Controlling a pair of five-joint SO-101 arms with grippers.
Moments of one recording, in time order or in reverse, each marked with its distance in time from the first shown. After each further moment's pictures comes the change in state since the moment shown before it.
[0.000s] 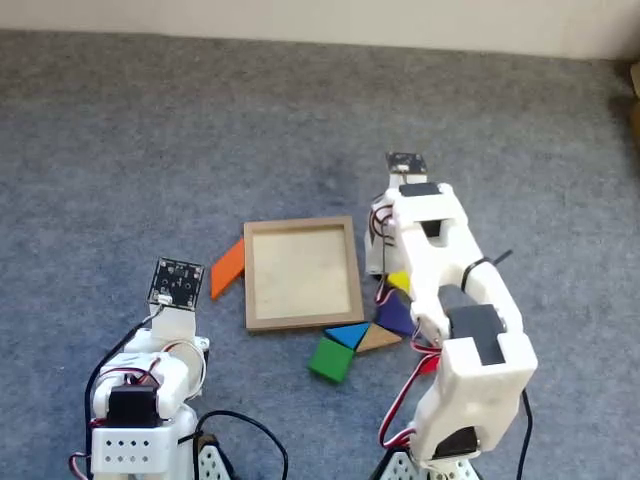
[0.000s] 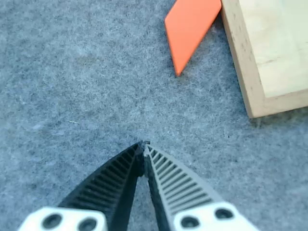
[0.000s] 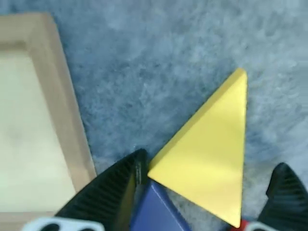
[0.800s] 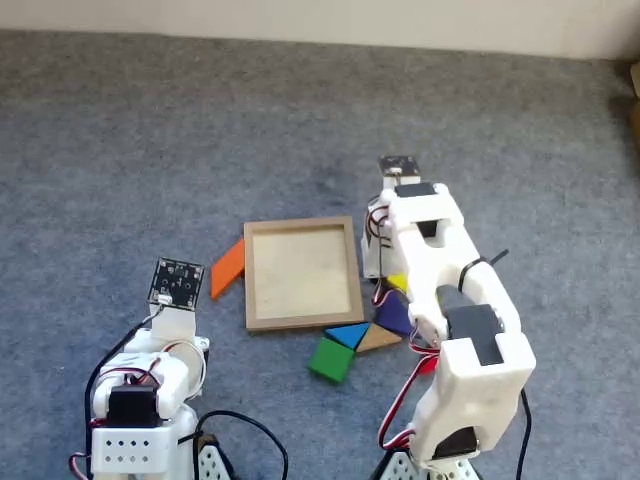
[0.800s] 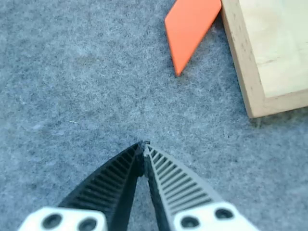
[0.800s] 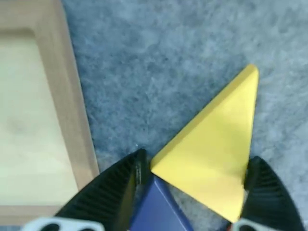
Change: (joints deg) left arm 0.0 0.0 0.0 0.0 0.0; right arm -0.6 0.0 0.0 0.7 1.0
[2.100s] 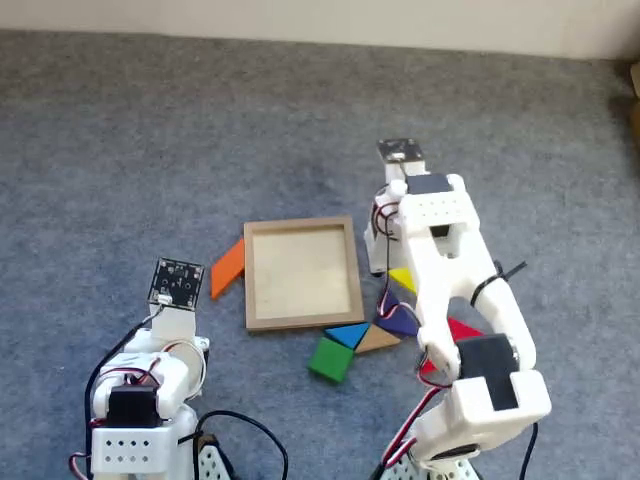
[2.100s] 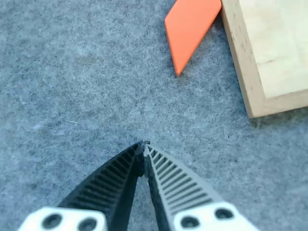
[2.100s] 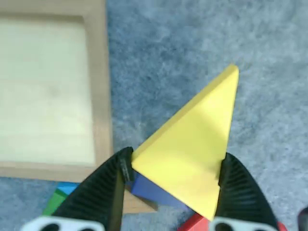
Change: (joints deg) left arm 0.0 0.0 0.0 0.0 0.0; right arm -0.8 -11.8 -0.2 7.5 5.3
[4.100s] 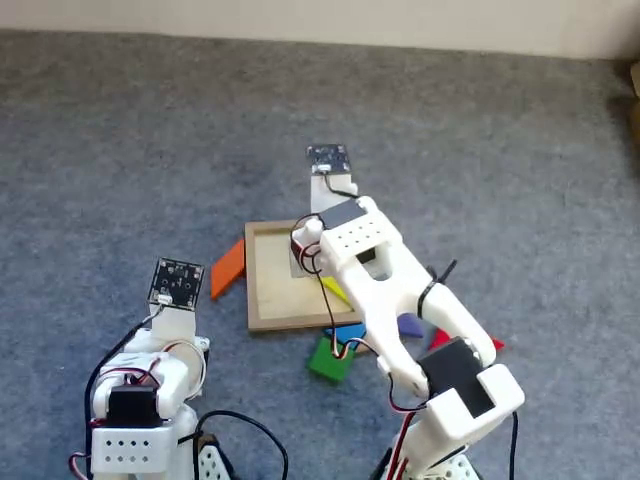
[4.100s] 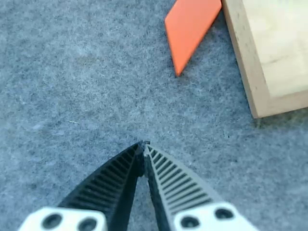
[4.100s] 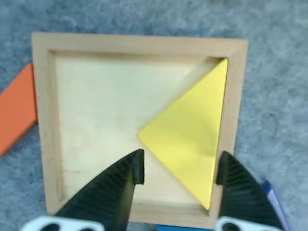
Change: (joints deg) left arm 0.0 0.0 0.0 0.0 0.0; right arm -18.2 1.7 3.7 -15.0 -20.7
